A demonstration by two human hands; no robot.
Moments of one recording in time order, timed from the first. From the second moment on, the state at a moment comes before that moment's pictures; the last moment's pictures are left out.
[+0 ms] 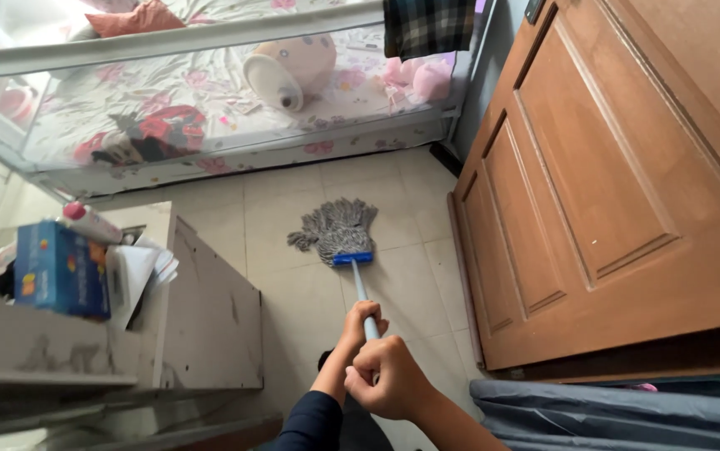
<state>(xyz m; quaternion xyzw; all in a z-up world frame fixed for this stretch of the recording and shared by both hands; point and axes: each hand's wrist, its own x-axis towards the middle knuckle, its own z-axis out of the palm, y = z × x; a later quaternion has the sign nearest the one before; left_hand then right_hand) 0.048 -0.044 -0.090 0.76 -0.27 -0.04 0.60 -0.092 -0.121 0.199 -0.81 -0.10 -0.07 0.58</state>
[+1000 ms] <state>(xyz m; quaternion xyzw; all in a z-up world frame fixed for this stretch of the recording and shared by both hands) 0.081 -0.087 -0.052 0.75 -0.28 -0.09 0.59 -0.035 -0.160 0.193 -0.73 -0.20 -0.17 0.63</state>
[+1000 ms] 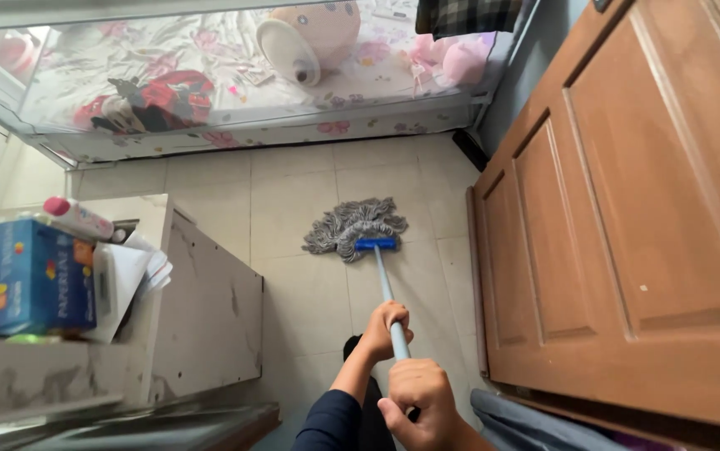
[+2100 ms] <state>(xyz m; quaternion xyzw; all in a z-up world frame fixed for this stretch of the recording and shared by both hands) 0.203 -0.134 -0.068 0.77 -0.34 -0.07 0.53 0.062 -0.195 0.180 -0.77 -0.08 -0.16 0.61</state>
